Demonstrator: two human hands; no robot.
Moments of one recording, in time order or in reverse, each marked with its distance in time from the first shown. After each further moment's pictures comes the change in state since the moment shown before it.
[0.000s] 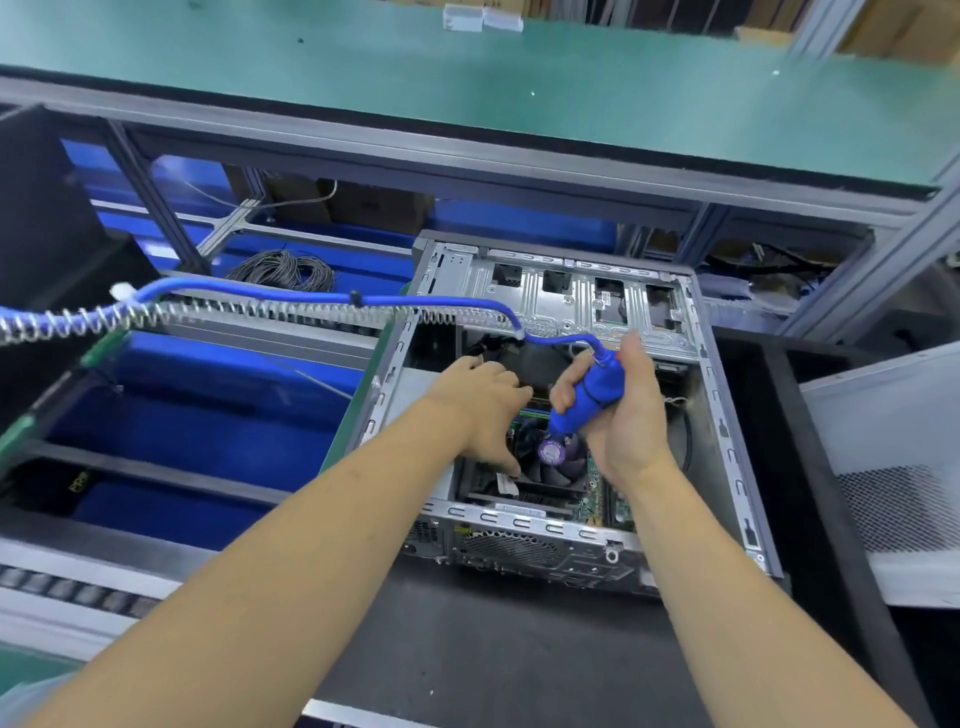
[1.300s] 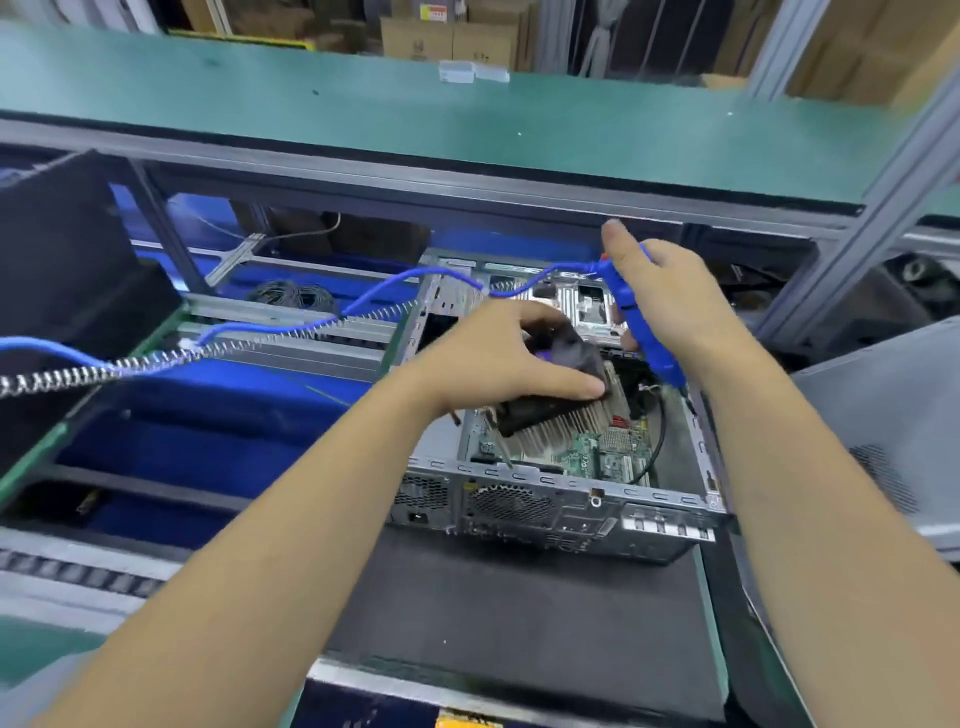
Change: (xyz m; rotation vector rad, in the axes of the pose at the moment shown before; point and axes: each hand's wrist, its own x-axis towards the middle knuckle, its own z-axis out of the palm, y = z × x) left_hand -0.120 0.048 -0.124 -1.011 0.318 -0.036; right_hand -0.024 -0.138 0.031 -0.879 0.146 -0.091
